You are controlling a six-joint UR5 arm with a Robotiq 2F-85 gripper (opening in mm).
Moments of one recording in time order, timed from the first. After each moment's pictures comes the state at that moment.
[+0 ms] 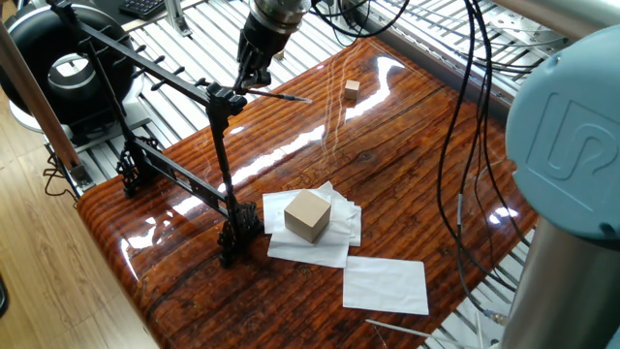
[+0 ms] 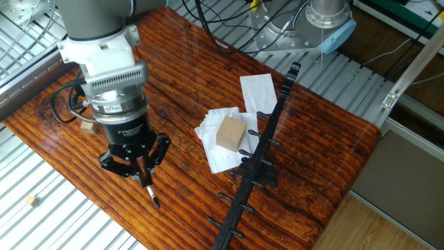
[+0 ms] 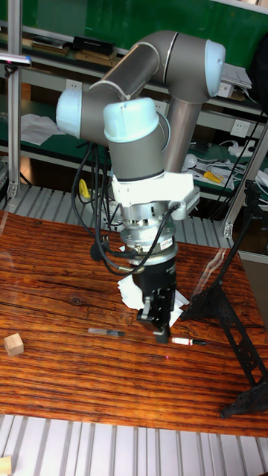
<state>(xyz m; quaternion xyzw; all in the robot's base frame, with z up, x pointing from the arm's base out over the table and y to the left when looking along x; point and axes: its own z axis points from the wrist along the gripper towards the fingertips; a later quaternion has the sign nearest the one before) 0.681 0.090 0.141 -0.52 0.82 0.09 0.20</state>
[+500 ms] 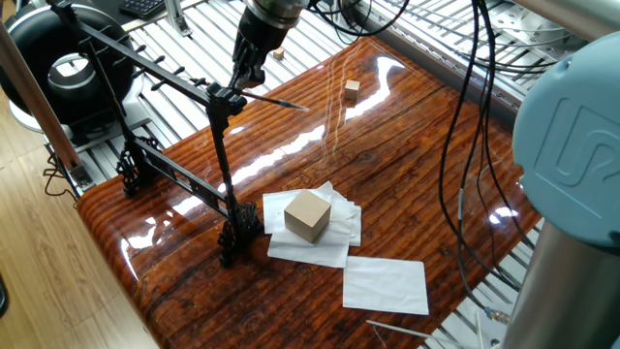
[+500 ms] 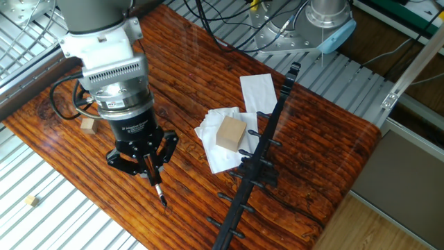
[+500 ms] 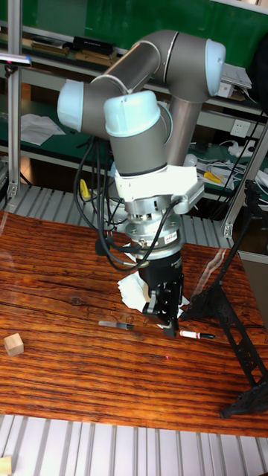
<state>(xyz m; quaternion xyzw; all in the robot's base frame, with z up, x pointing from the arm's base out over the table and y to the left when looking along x) 0.671 0.100 0.151 -0.50 0.84 0.11 0.19</state>
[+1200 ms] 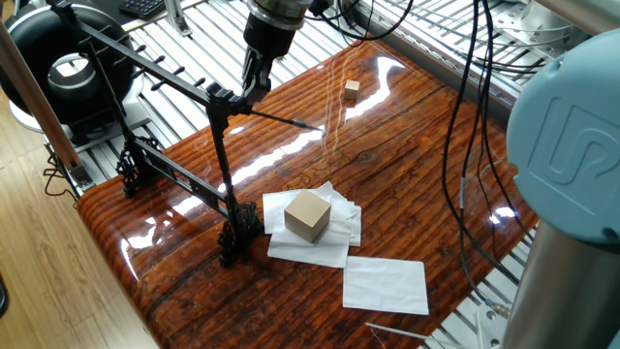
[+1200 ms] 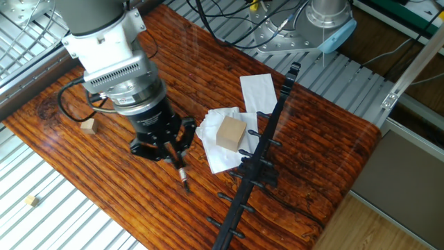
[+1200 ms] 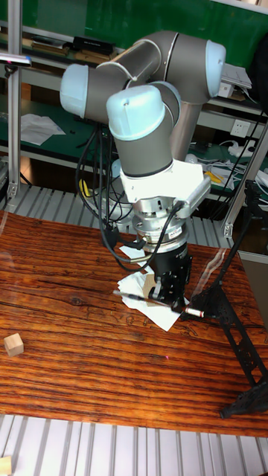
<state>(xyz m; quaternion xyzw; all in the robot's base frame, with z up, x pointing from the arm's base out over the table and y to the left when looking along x) 0.613 0.120 0.156 -0.46 0.86 0.19 0.11</state>
